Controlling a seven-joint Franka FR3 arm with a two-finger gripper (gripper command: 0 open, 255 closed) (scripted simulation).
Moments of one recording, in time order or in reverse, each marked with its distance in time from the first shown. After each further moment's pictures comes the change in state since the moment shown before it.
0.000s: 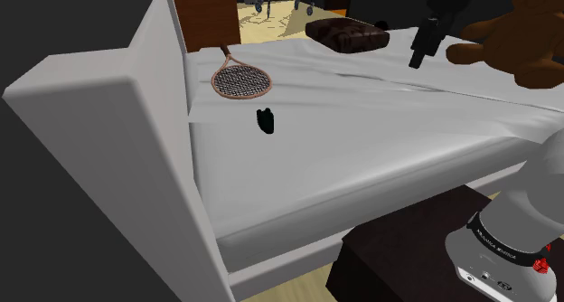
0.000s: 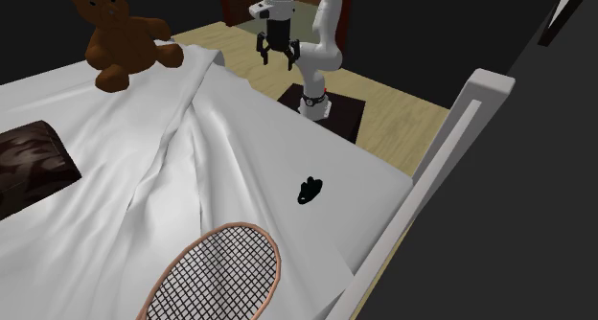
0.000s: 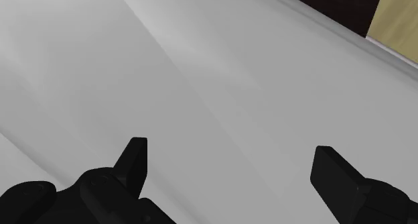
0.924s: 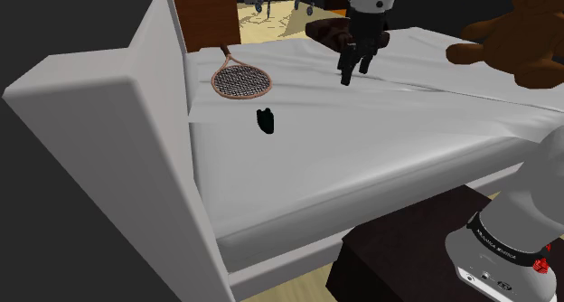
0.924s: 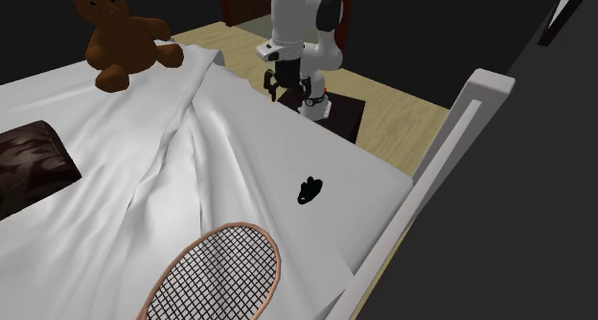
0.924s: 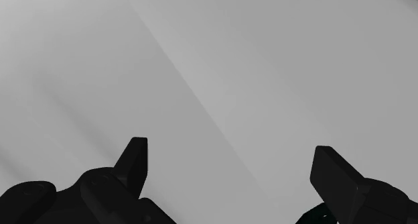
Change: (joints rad) arm 0.064 0.394 0.114 0.148 0.071 0.219 0.121
